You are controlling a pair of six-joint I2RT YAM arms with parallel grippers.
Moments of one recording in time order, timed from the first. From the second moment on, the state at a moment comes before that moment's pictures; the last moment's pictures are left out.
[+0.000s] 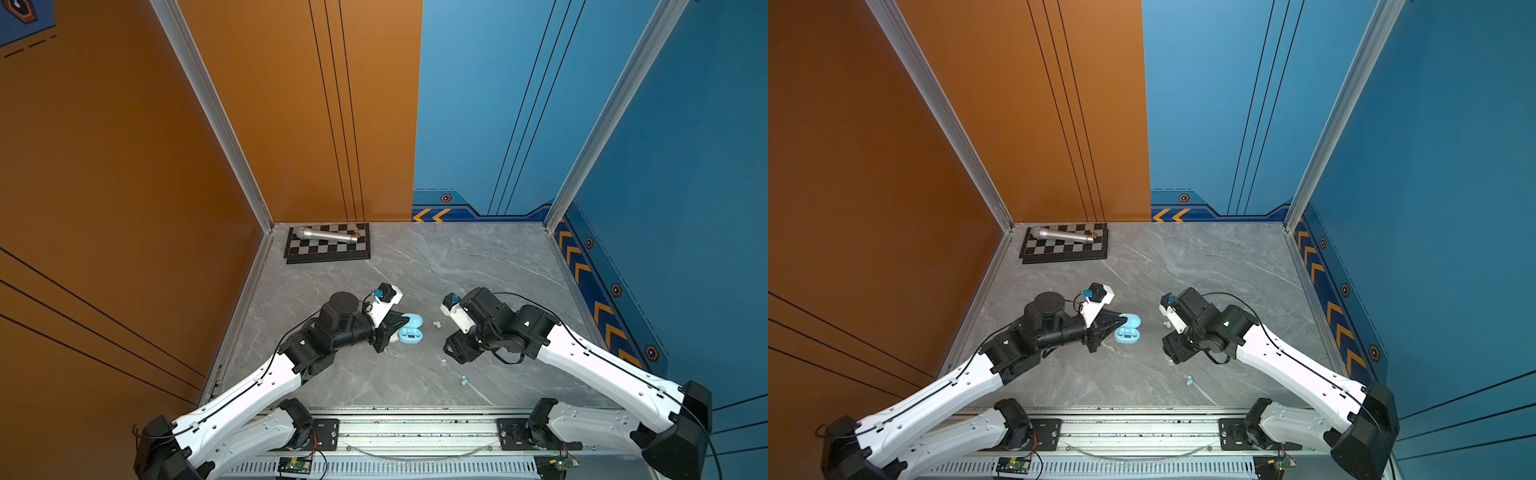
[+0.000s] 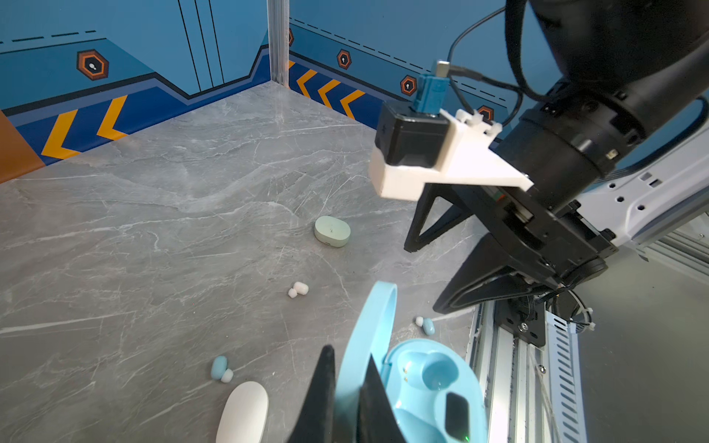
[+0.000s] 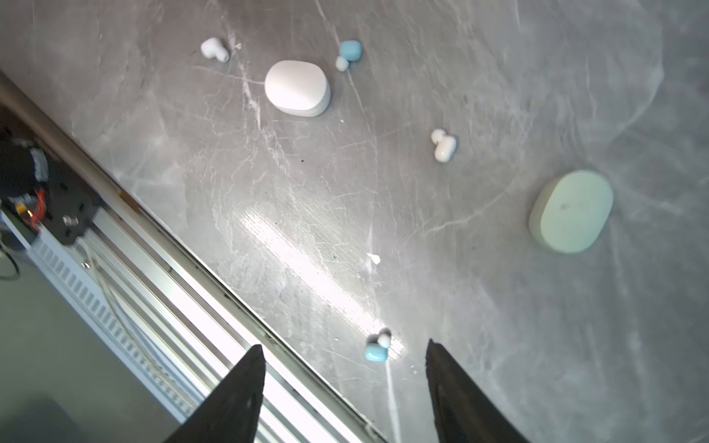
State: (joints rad) left arm -0.73 0.92 0.70 -0.14 0.34 -0.07; right arm 0.81 1.16 1.02 -0.95 -0.10 0.07
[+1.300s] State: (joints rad) left arm -0.67 0.75 0.59 -0.15 0.30 -0.10; right arm 0.99 1.34 0.67 -0.82 0.05 -1.04
